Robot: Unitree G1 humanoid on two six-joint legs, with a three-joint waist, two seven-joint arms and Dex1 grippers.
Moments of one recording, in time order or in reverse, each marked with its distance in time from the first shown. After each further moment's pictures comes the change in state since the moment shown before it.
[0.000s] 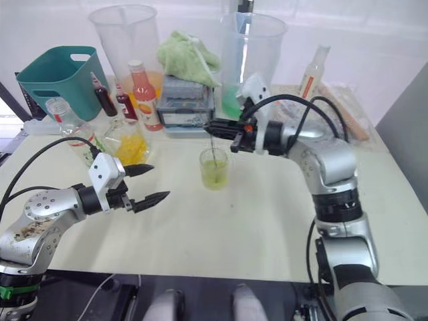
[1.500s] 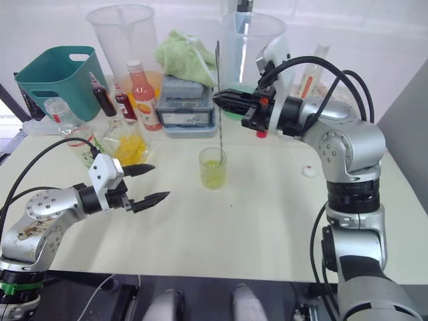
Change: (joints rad) left arm -0.012 -0.015 -0.005 0.067 0.009 -0.076 -0.051; right arm -0.077 -0.017 -0.105 -0.049 0.147 0.129 -0.063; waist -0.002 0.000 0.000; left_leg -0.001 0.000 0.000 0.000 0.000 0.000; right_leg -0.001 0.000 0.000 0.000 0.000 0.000
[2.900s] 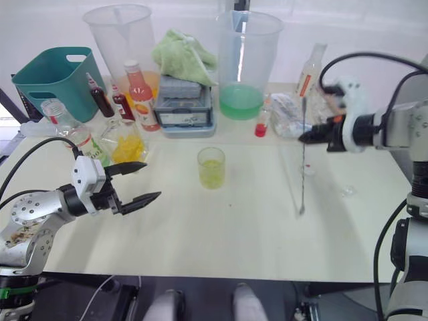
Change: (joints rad) left arm 0.060 0.010 0.084 0.001 -0.037 -0.112 -0.088; right arm -0.084 -0.427 0.184 0.247 0.067 0.716 -0.087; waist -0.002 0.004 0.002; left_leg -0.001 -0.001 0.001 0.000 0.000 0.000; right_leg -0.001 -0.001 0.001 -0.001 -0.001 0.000
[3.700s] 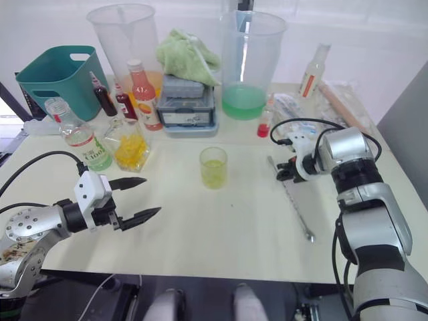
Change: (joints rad) left arm 0.134 0.057 0.004 -0.140 0.042 0.081 0.092; right arm -0.045 0.301 0.168 0.496 -0.347 -0.283 0.026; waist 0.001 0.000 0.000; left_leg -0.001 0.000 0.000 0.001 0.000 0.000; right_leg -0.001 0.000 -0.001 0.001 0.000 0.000
